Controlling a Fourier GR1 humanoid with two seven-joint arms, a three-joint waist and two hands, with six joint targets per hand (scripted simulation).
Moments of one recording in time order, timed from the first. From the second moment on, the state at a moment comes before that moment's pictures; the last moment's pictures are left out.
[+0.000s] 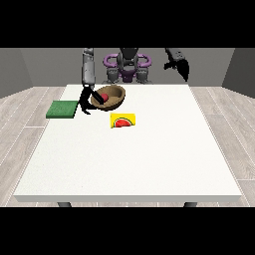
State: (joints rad) left arm -0.41 0.13 0.00 -1.26 -0.06 0.02 -0.23; right arm -0.41 -0.16 -0.18 -0.66 0.10 -0.43 -0.34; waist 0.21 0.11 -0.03
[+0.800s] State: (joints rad) left arm -0.26 0.19 0.12 -1.09 -0.02 0.02 -0.29; right arm -0.54 -0.29 -0.09 -0.82 0.15 -0.26 0.29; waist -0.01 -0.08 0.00
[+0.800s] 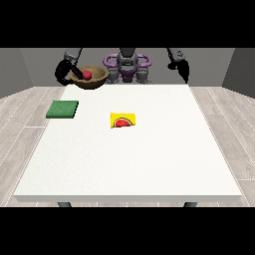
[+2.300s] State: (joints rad) left arm -0.38 0.67 0.52 -1.00 0.32 -0.39 -0.41; right arm -0.57 -0.63 -0.41 -0.61 0.00 -0.17 -0.02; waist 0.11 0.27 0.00
